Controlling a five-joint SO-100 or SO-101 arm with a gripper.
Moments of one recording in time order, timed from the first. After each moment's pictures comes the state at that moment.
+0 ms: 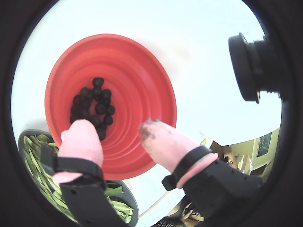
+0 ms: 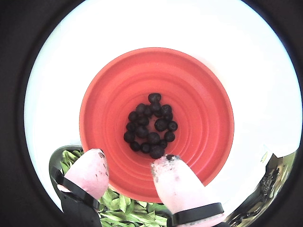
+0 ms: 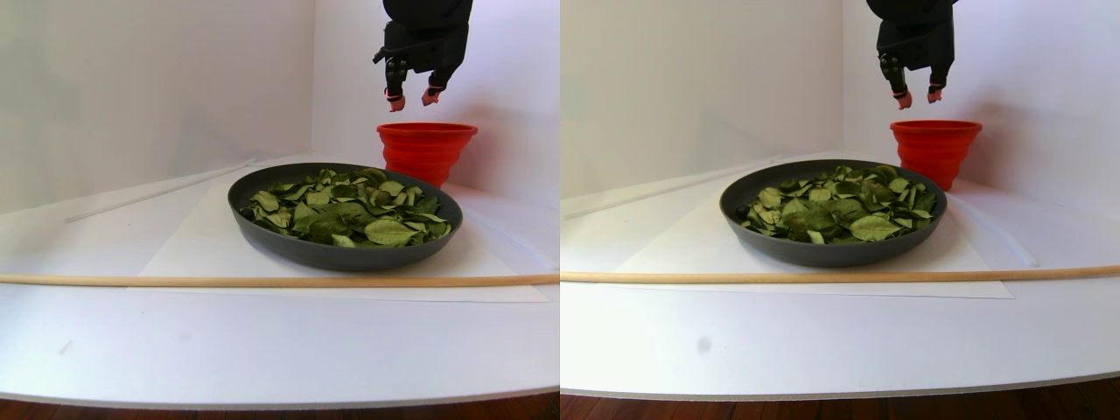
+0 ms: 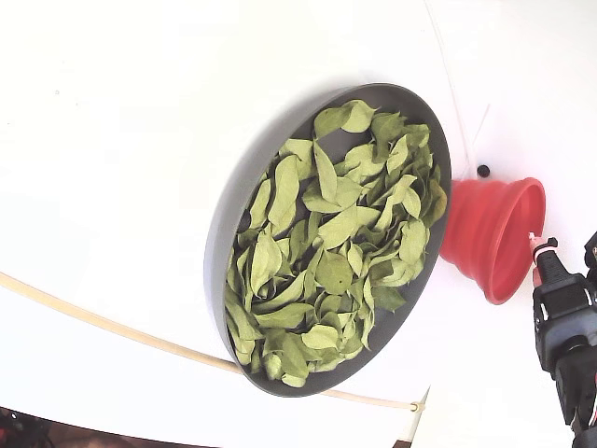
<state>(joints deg) 31.5 84.5 93.8 -6.4 -90.9</state>
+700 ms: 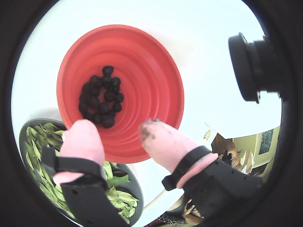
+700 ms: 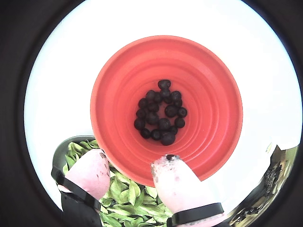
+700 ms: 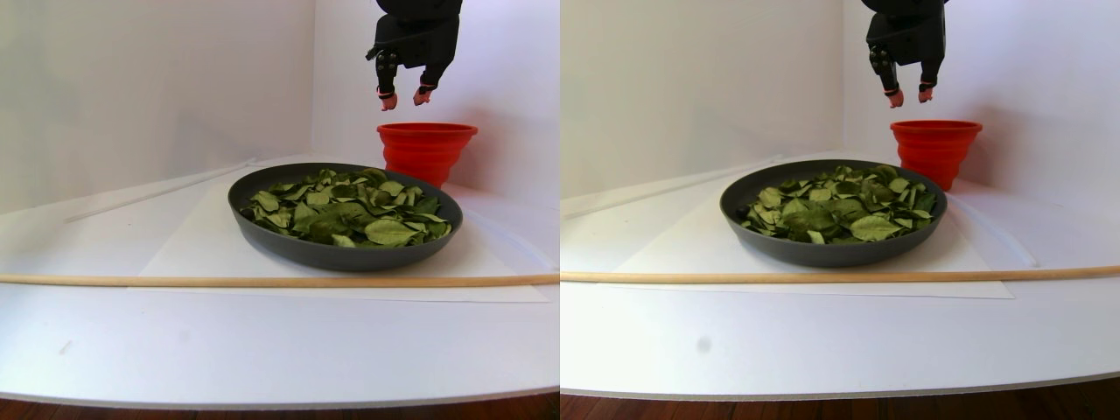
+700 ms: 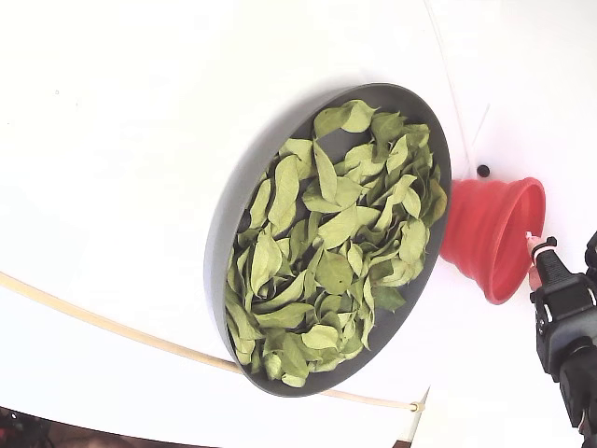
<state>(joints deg) 29.6 88.4 96.2 -1.8 -88.5</state>
